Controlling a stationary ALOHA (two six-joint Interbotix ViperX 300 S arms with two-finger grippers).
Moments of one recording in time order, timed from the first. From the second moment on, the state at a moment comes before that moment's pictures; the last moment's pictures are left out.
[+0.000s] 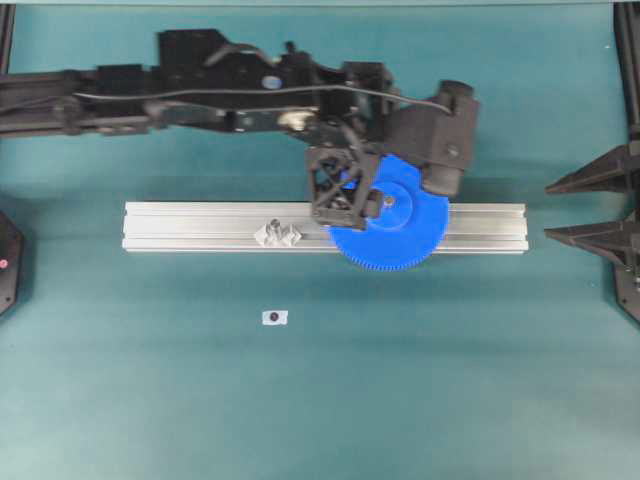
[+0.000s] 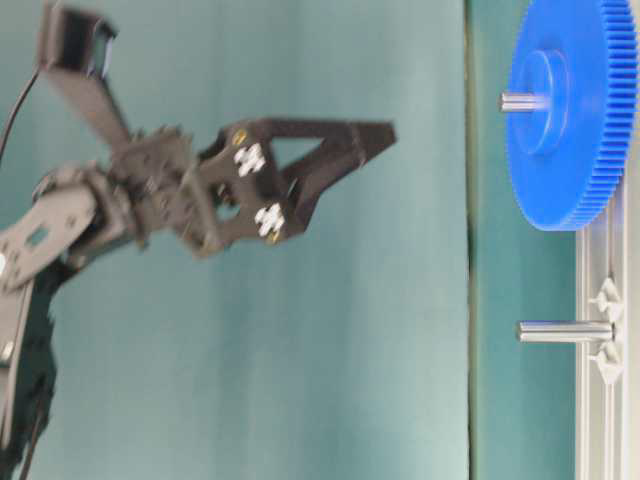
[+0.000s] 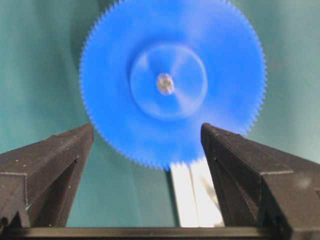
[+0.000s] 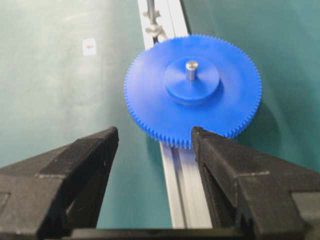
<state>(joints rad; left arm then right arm) 0.13 0.28 -0.19 0.02 0.94 0.33 -0.09 -1.18 1.23 0.03 0.37 0.07</state>
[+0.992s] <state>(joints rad) 0.12 -0.25 0.35 0.02 0.69 0.12 -0.09 -1.19 1.23 0.04 0.37 0.08</state>
